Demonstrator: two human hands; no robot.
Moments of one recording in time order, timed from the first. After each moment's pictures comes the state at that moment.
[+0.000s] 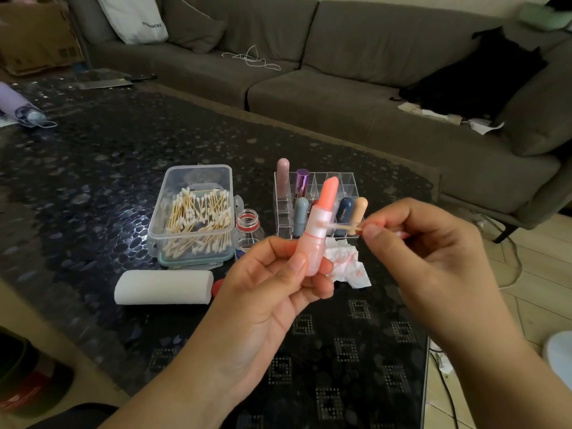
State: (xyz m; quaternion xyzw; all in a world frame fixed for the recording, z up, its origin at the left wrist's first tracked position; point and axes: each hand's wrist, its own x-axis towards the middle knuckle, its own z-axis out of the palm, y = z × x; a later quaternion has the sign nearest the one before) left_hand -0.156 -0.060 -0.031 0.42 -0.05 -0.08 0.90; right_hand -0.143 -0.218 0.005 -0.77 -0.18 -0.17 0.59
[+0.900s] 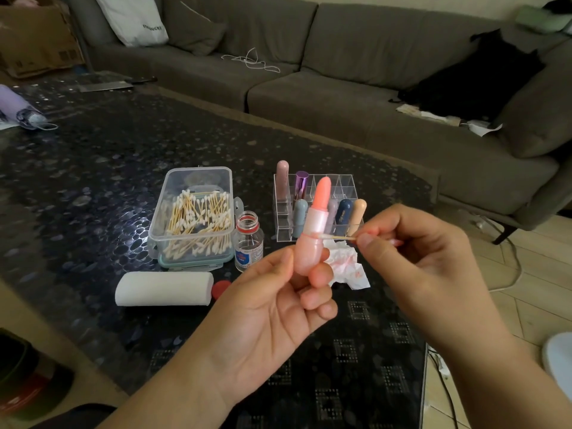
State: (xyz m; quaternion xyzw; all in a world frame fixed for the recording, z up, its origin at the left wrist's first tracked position) left_hand -0.144 -0.054 -0.048 0.21 -0.11 -0.28 0.93; right_hand -0.143 -0.217 0.003 -0.77 -0.18 -0.15 0.59
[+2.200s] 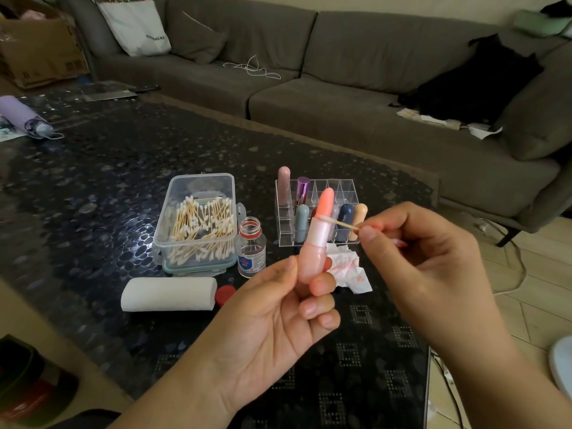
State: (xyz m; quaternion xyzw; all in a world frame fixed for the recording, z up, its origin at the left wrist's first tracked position) left_hand -0.147 -0.053 -0.049 0.17 -0.11 -0.32 0.93; right_hand -0.148 -0.216 0.005 -0.79 -0.18 -0.21 0.55
